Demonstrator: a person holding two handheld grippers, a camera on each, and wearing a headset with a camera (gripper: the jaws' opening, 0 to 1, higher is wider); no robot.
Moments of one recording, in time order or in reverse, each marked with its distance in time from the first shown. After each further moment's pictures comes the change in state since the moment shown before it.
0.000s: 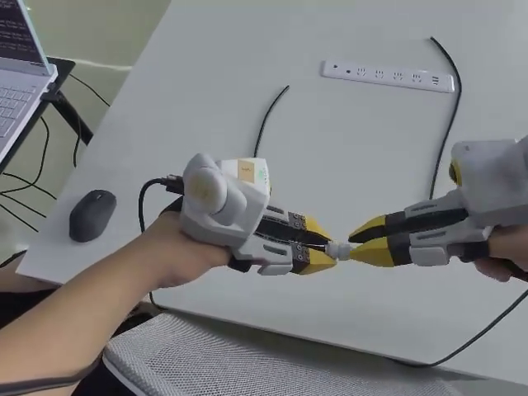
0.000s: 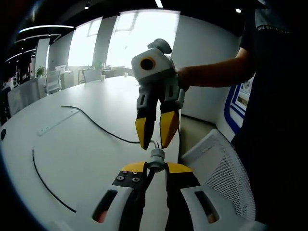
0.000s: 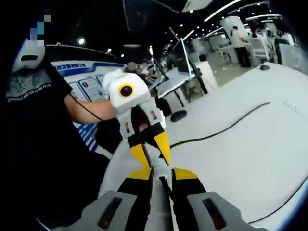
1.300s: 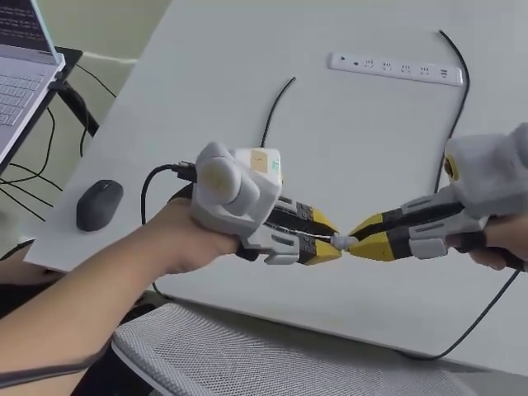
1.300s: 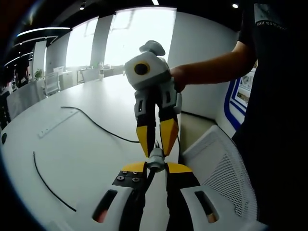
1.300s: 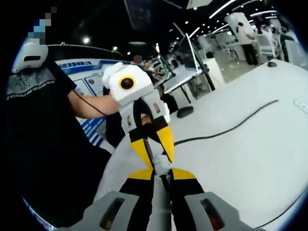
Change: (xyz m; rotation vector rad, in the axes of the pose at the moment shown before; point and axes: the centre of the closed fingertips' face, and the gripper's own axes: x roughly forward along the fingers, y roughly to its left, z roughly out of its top) left arm 0.000 0.003 -0.006 0.002 0.018 -0.004; right arm 0.016 0.005 -0.017 -0.123 0.084 0.013
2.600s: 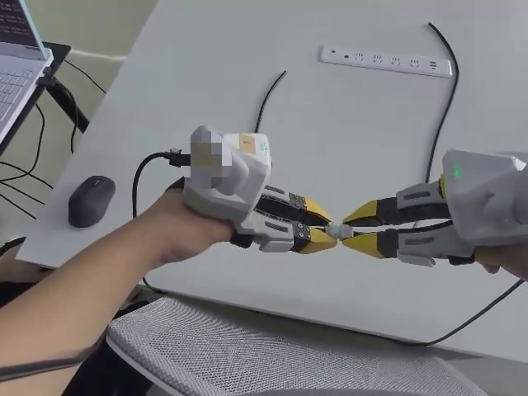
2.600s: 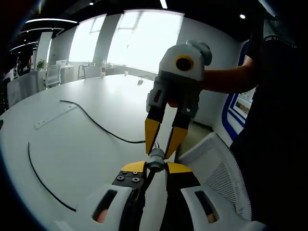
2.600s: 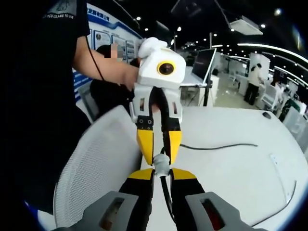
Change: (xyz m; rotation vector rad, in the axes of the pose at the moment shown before) left arm 0.000 -0.008 0.007 -0.077 -0.030 -0.025; right arm -0.003 -0.005 -0.002 -0.389 0.086 -0.231
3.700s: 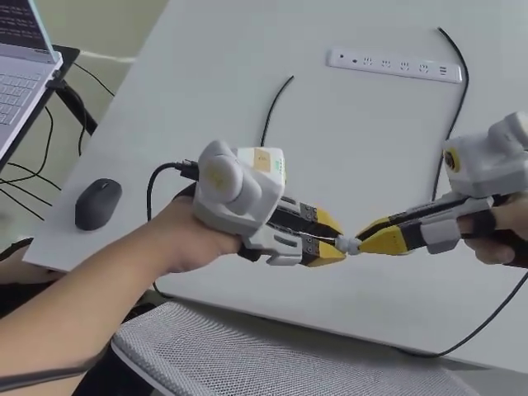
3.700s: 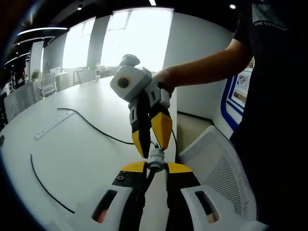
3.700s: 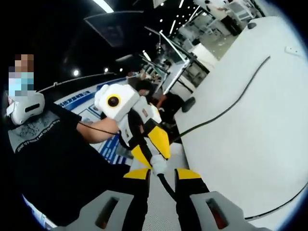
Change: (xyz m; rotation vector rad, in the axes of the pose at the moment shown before) left arm 0.003 0.003 -0.006 0.097 0.026 -0.006; right arm -0.005 0.003 -0.004 0.782 -0.112 0.420
